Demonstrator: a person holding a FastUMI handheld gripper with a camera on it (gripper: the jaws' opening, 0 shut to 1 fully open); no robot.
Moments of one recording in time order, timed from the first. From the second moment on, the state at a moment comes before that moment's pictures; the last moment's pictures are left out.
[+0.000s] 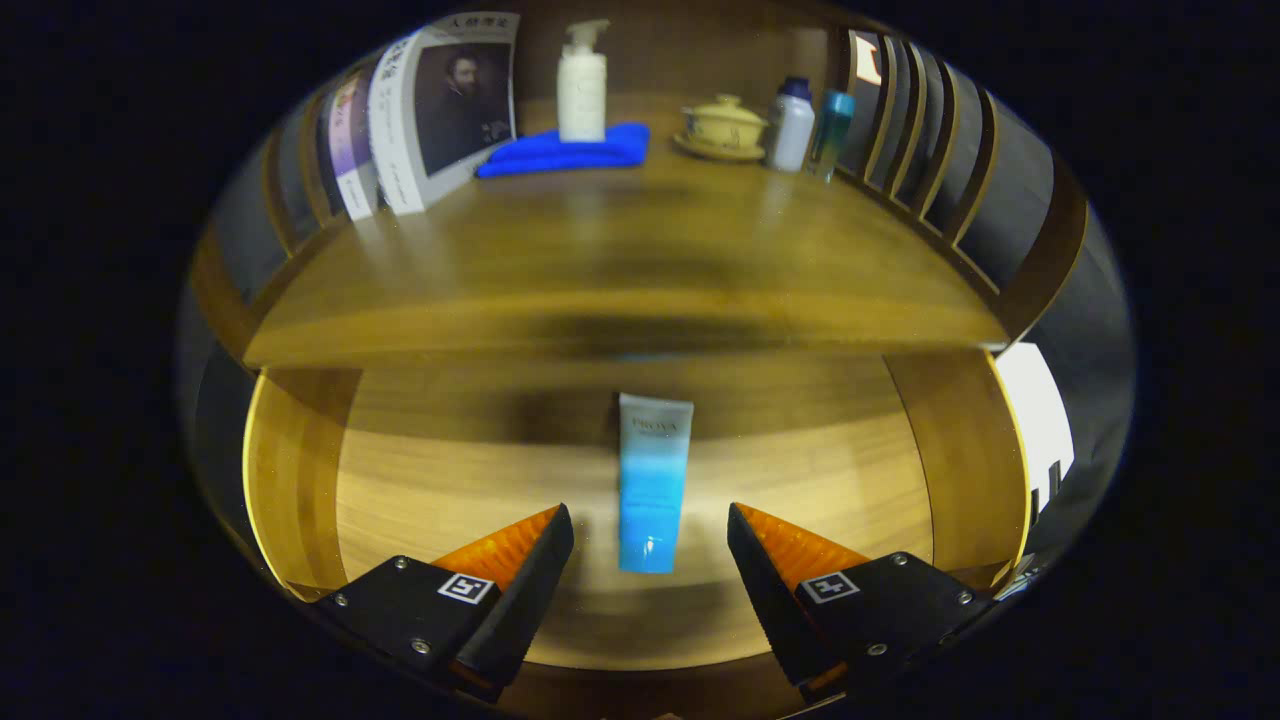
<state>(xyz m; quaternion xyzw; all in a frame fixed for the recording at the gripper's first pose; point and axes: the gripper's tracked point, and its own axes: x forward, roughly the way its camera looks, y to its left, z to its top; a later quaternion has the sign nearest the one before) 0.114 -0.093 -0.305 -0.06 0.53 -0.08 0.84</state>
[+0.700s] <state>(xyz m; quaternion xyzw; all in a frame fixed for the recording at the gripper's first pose) 0.105 -0.083 -0.340 -0.06 0.58 -0.03 0.81</state>
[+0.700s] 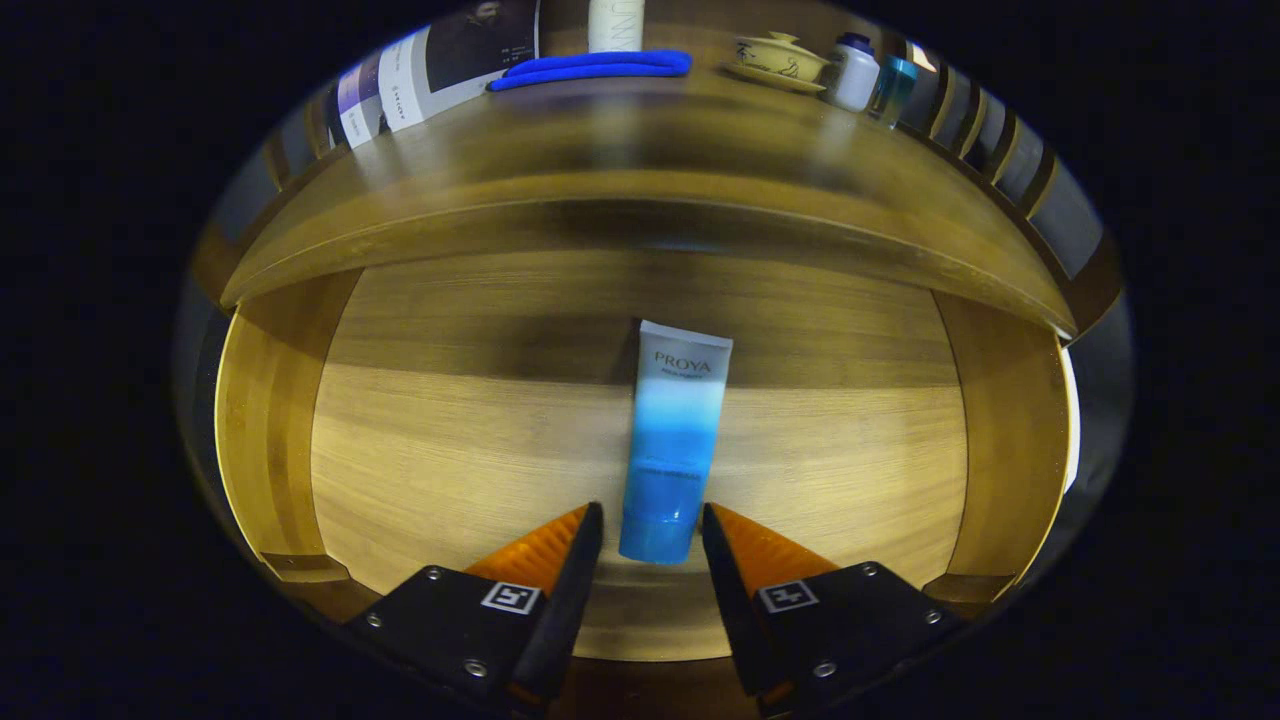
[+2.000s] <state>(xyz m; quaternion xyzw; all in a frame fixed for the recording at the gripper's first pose) 0.057 -0.095 -0.185 -0.11 0.43 -0.13 0.89</state>
